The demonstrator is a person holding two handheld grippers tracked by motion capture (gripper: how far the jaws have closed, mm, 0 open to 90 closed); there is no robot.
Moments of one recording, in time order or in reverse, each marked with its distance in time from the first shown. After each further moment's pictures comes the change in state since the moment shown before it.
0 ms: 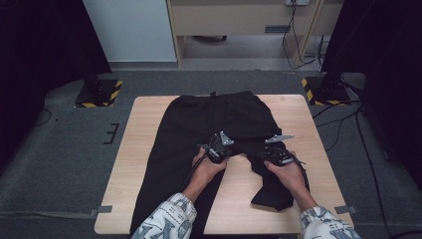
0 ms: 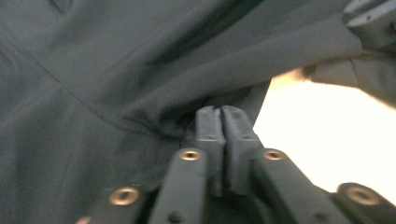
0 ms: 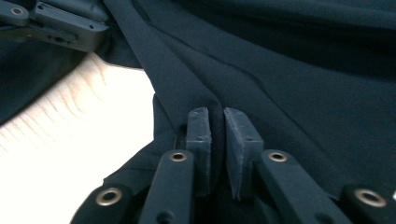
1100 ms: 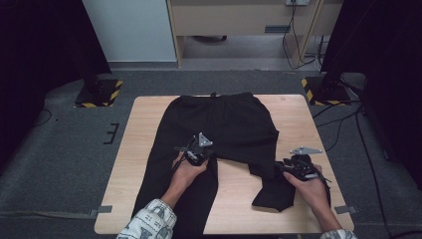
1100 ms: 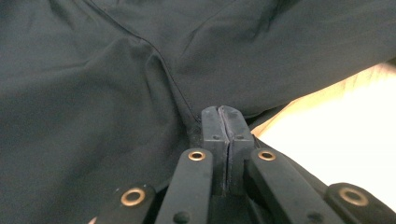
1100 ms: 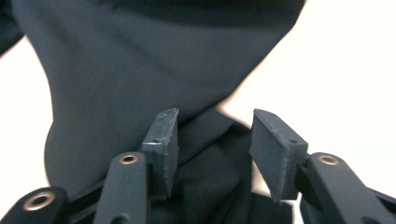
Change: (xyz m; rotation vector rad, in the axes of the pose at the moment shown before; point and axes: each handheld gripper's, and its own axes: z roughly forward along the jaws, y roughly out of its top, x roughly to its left) left arm 0.033 -0.033 -0.046 -0.022 0.013 -0.051; right arm -0.018 -0.055 -0.056 -0.078 -0.097 0.075
